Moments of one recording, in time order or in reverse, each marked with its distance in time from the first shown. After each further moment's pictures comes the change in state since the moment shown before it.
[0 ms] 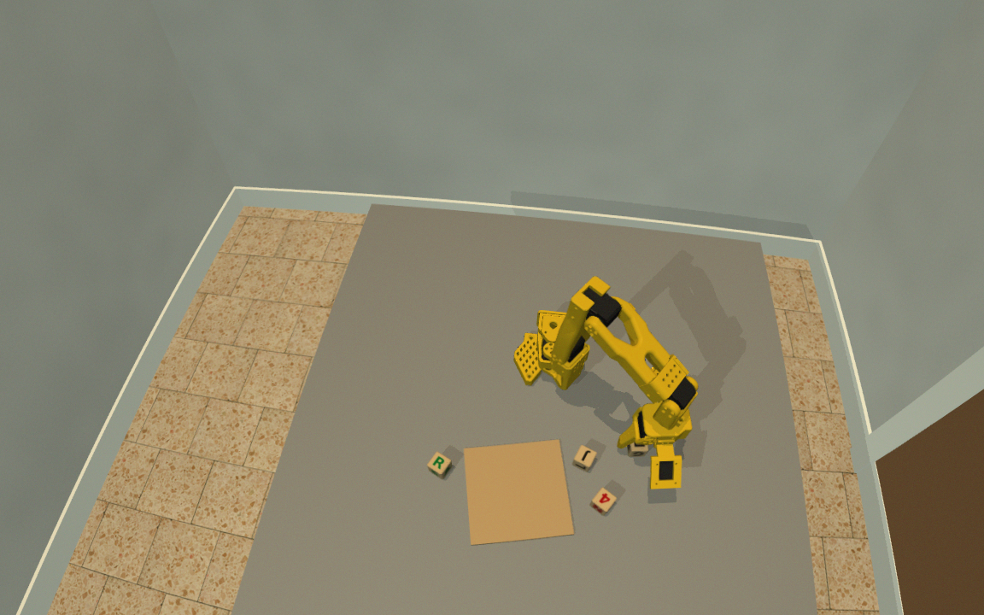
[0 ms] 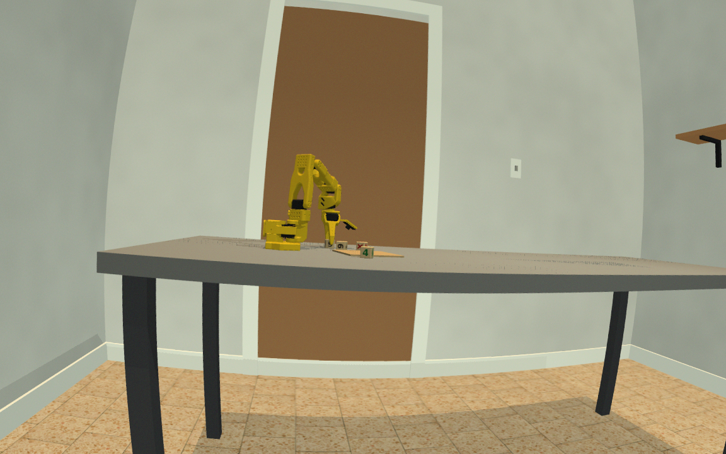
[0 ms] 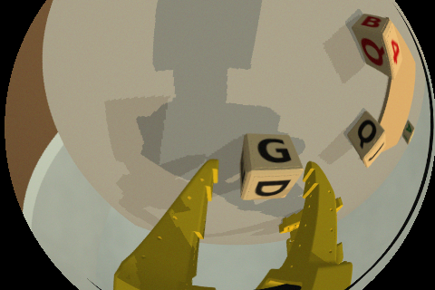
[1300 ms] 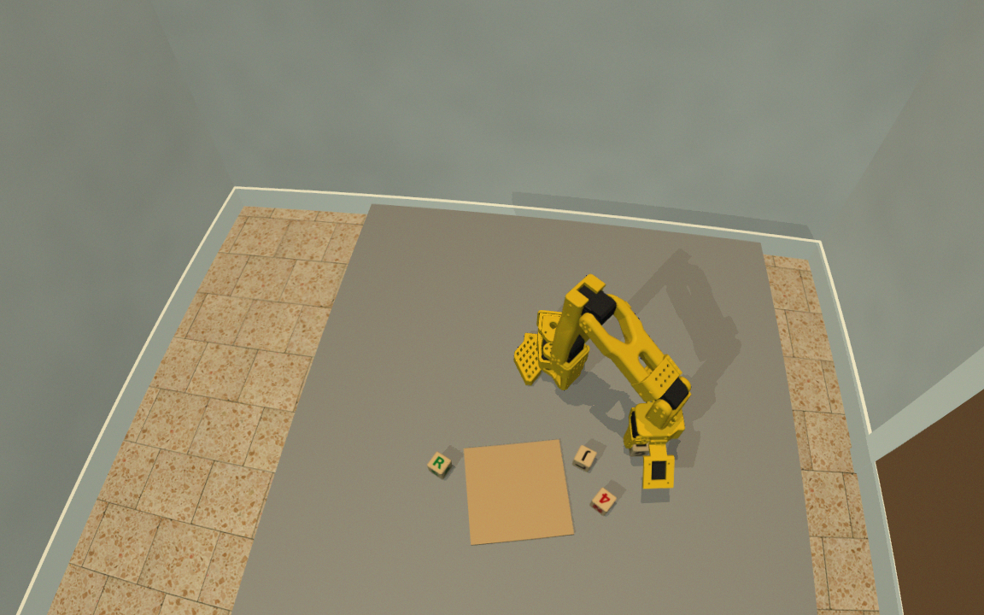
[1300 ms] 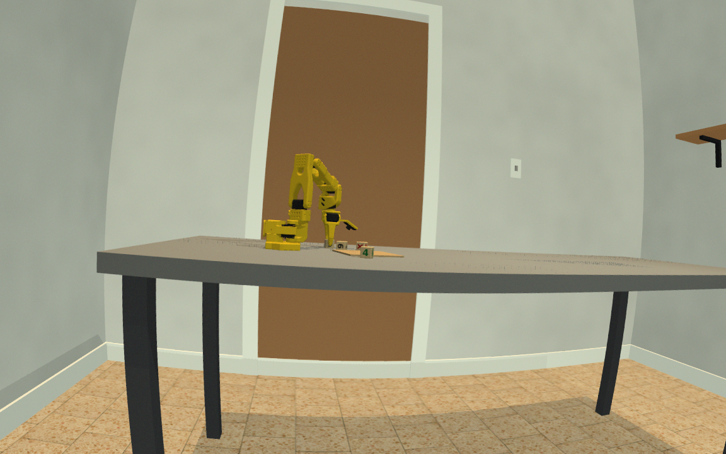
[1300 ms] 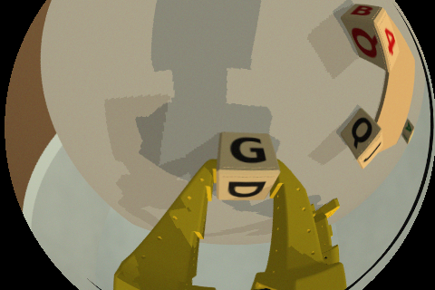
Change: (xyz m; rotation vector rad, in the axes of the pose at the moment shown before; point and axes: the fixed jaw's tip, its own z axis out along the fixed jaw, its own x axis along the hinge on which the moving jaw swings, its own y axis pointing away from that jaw) arm 0.001 -0.010 0.001 0.003 0.003 0.001
